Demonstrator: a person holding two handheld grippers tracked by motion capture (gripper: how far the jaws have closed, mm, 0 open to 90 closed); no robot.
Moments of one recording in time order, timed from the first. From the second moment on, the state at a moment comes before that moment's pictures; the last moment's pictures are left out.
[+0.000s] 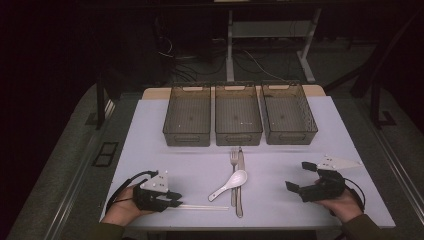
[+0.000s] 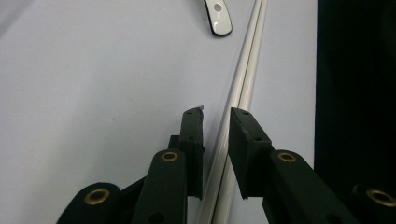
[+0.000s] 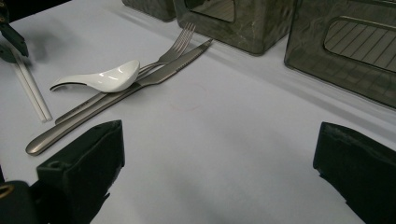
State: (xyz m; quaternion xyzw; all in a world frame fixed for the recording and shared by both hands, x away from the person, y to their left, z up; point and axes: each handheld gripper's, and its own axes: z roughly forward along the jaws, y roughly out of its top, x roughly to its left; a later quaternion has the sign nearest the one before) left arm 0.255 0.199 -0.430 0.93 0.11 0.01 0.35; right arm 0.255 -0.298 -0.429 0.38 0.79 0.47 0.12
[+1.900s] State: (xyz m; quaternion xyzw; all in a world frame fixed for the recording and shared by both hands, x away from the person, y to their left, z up) left arm 0.262 0.199 -0.428 0.94 0.04 0.02 0.35; right arm 0.256 -0.298 -0.429 0.38 0.79 0.47 0.12
